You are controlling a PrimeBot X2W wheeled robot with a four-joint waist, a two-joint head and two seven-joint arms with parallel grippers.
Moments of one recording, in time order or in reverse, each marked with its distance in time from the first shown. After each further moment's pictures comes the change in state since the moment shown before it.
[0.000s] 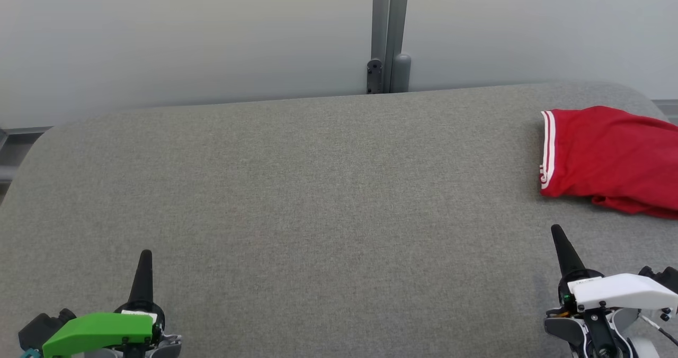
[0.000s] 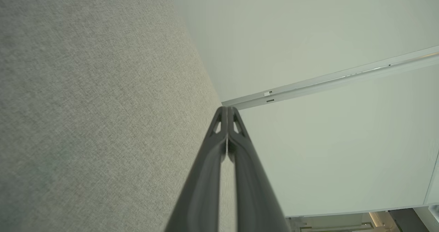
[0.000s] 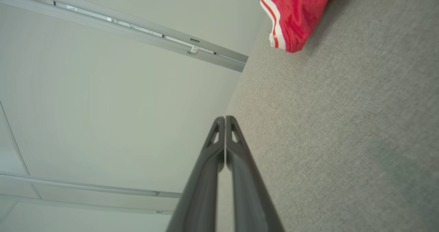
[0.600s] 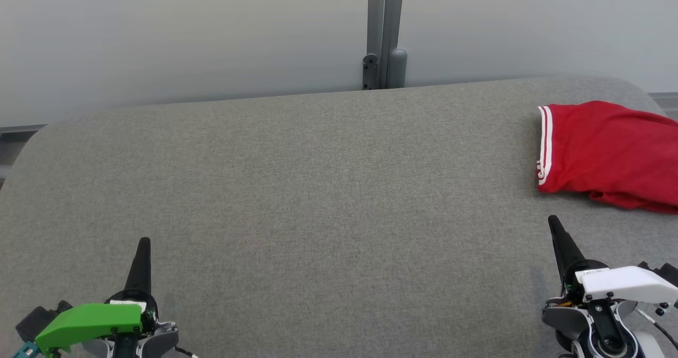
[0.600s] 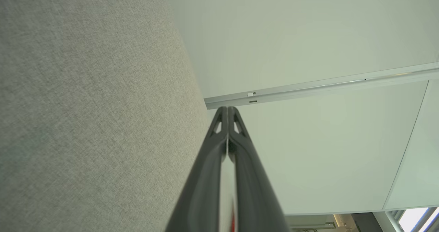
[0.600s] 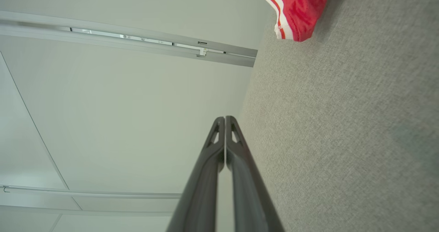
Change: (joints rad) left arm -0.028 0.001 0.008 -0.007 -0.139 -0.002 0.038; right arm -0.024 -0.002 -0.001 -0.001 0.160 0.000 0.039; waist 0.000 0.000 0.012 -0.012
